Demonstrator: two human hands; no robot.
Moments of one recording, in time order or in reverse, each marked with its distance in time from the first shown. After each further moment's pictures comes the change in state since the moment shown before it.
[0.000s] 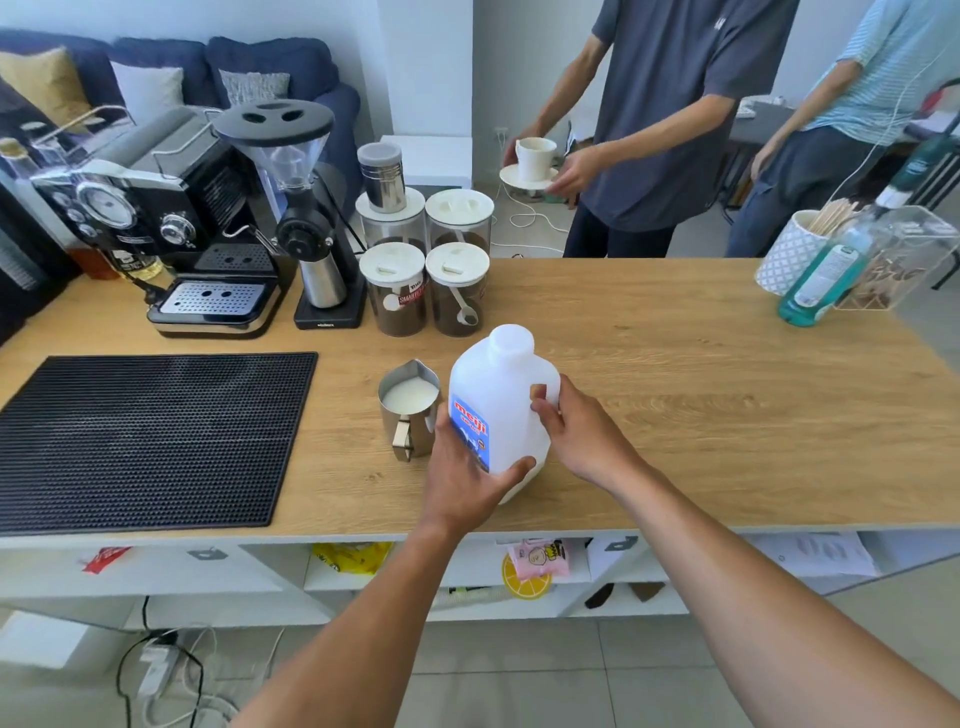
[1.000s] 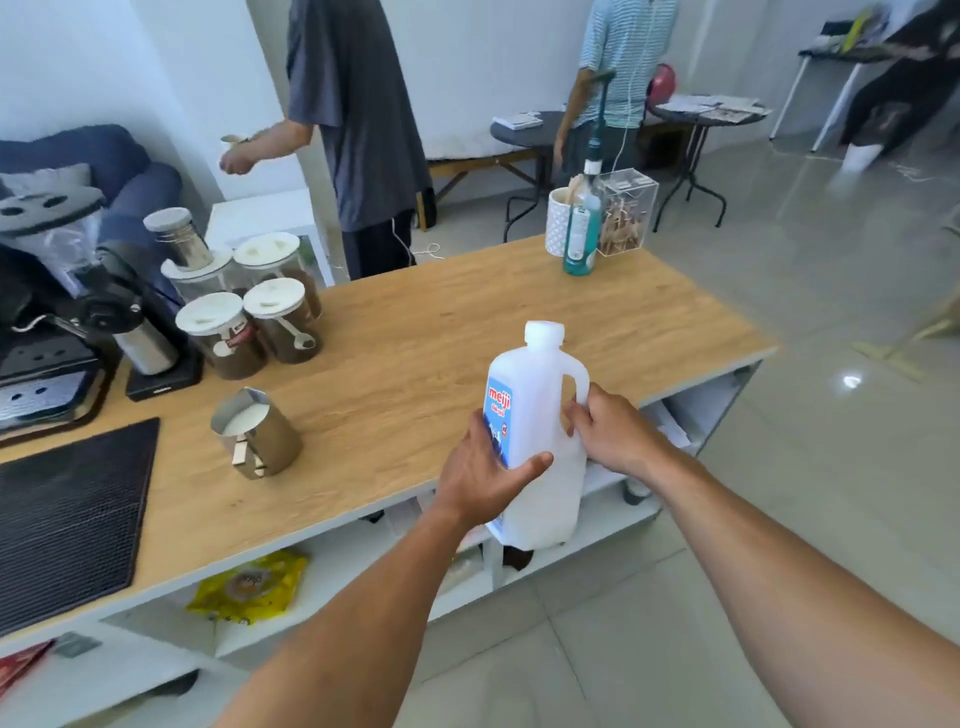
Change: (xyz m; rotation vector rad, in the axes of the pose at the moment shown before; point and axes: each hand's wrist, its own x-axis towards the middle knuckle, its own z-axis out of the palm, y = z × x) left_hand -0.109 0.148 0.115 0.167 -0.545 0.115; right_hand -0.200 0.103 -0.147 -0.045 0.191 0.372
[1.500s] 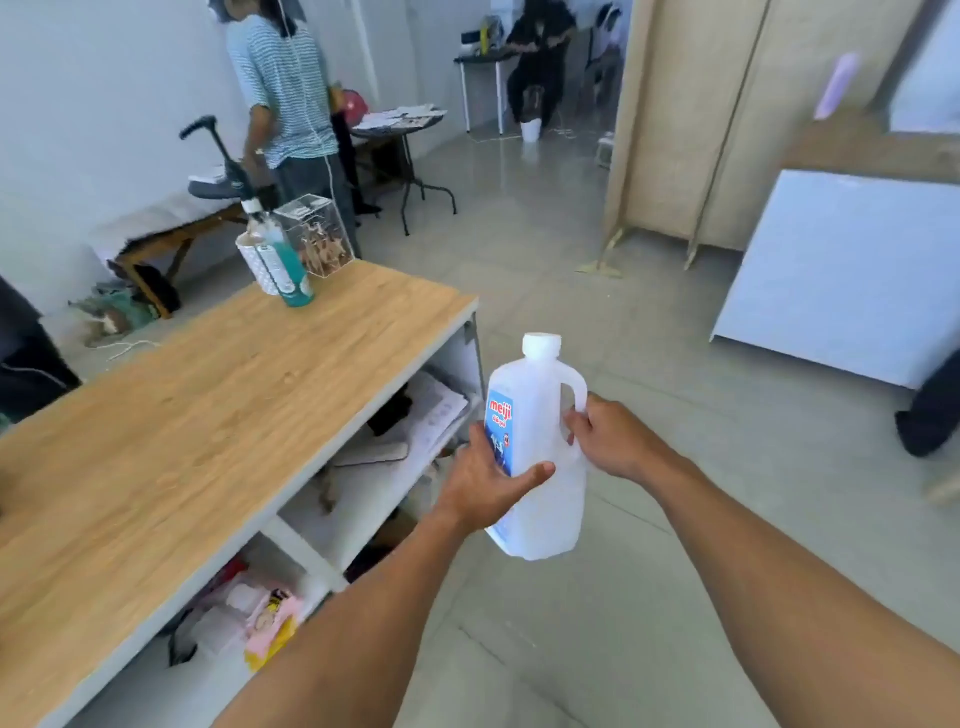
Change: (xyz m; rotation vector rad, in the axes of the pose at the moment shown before) left_hand -0.073 0.166 0.217 0.017 -0.510 0.302; right_hand -0.226 0.207 -0.123 0.102 0.340 0.445
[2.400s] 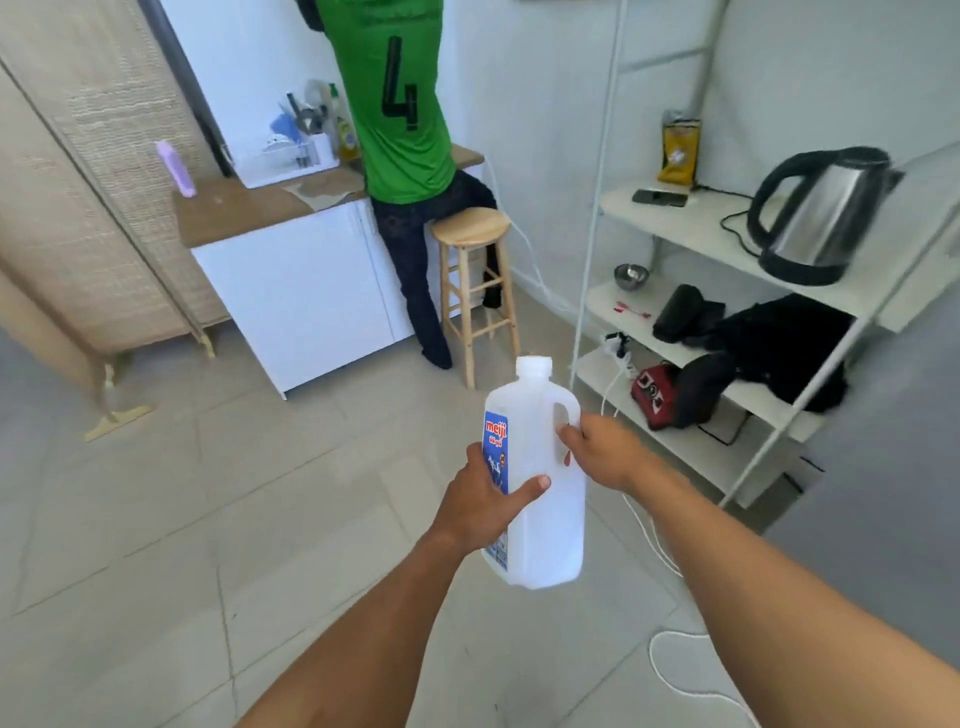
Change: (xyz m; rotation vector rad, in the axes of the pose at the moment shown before) left_hand -0.054 0.252 0.340 0.058 -1.010 0.547; right_hand -0.310 0.254 -0.170 0.151 0.697 0.871
